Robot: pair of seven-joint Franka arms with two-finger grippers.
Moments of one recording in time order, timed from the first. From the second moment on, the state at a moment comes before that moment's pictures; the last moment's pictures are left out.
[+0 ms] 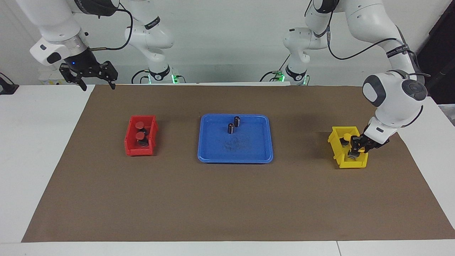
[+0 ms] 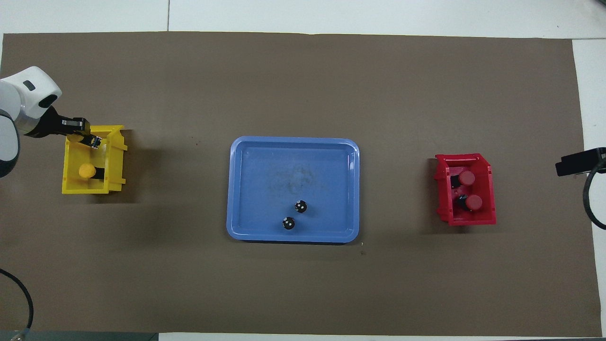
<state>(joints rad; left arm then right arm) -0.11 0.25 0.17 -1.86 -0.01 2.16 0.19 -0.14 -0.11 0.05 -1.67 -0.02 1.52 -0.15</state>
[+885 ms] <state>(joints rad) -0.11 0.26 0.17 -1.90 -0.01 2.20 0.19 -0.14 -0.11 0.06 -1.67 -0.02 1.52 -0.15</state>
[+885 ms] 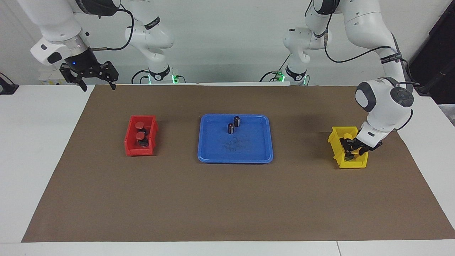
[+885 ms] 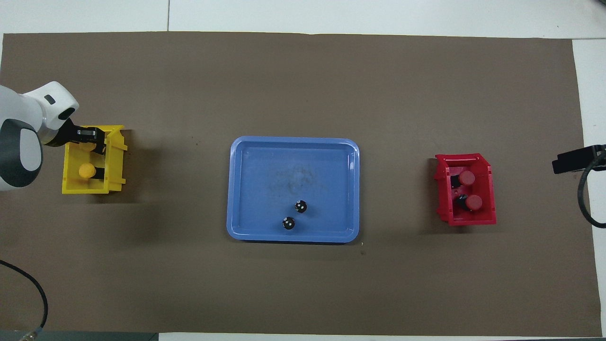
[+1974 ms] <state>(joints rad) -0.21 -0.02 0.19 -1.51 0.00 1.49 0.11 -0.14 -0.11 0.06 -1.67 -0.02 1.53 -0.15</state>
